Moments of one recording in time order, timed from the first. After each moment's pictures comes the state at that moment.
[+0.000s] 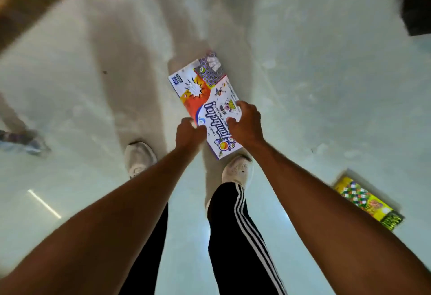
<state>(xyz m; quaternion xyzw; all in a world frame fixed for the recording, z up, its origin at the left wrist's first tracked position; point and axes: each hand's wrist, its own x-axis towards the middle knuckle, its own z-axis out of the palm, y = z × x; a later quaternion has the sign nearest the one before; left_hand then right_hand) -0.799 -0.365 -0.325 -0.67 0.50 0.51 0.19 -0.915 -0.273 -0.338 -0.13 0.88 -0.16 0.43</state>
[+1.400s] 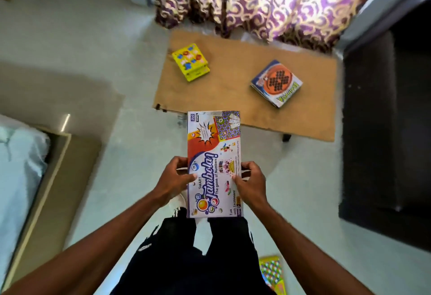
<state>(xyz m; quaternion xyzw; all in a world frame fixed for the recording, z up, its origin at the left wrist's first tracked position) -0.496 -0.273 0.294 -0.68 0.30 0.63 -0.21 -0.725 -0.265 0.274 -0.42 0.75 -0.19 0.46</state>
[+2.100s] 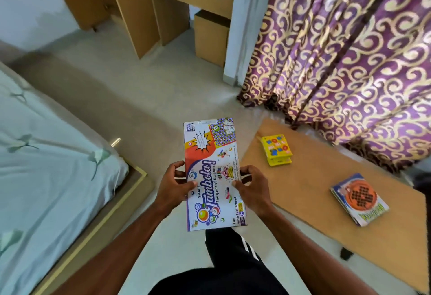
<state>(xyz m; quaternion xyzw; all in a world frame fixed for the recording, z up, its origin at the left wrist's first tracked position) -0.170 -0.344 0.356 -0.73 0.25 0.47 -0.43 -0.383 -0.438 0.354 -0.66 0.59 -0.20 0.43</state>
